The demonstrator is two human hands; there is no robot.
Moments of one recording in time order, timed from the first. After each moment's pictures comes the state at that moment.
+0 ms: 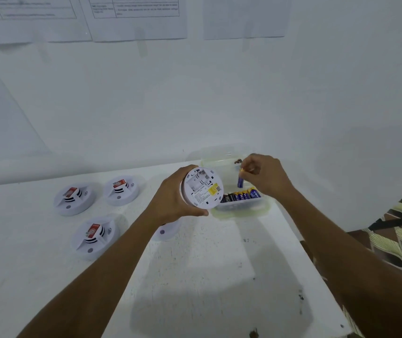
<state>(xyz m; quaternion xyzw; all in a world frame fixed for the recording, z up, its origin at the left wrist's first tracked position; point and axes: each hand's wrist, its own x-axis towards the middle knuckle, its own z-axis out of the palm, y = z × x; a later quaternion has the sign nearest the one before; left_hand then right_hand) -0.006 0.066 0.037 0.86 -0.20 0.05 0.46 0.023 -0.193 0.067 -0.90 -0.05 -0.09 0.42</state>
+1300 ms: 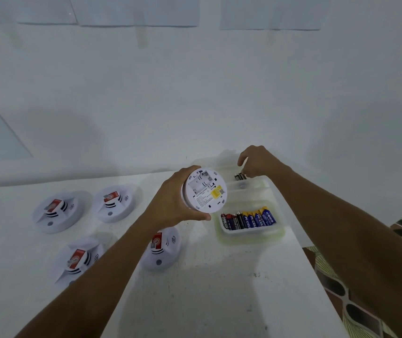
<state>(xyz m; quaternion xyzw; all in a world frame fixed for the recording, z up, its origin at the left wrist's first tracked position) 0.063 0.075 0.023 0.87 -0.19 0.04 0.45 0.184 -0.180 0.053 -0.98 -0.04 0.09 0.18</state>
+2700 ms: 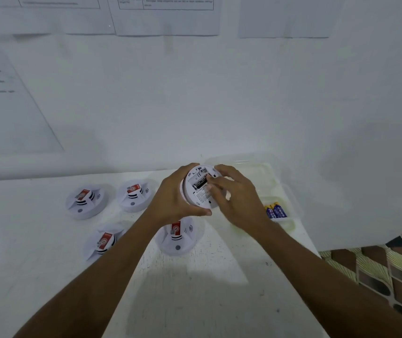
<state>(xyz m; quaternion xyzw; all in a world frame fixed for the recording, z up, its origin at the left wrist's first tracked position) 0.029 0.105 0.035 0.87 -0.18 0.08 0.46 0.033 -0.087 0.034 -0.88 -0.25 -0.21 0.34</state>
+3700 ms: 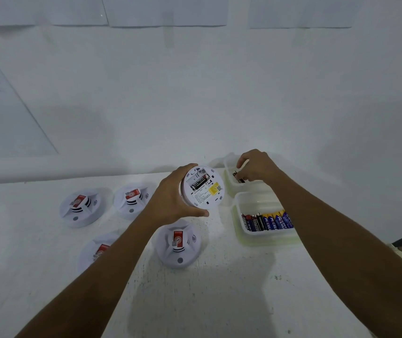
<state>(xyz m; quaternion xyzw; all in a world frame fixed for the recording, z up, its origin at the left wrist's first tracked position) 0.067 0.120 0.017 0.88 -0.16 0.04 0.44 0.176 -0.129 0.039 -0.94 0.00 0.10 0.34</state>
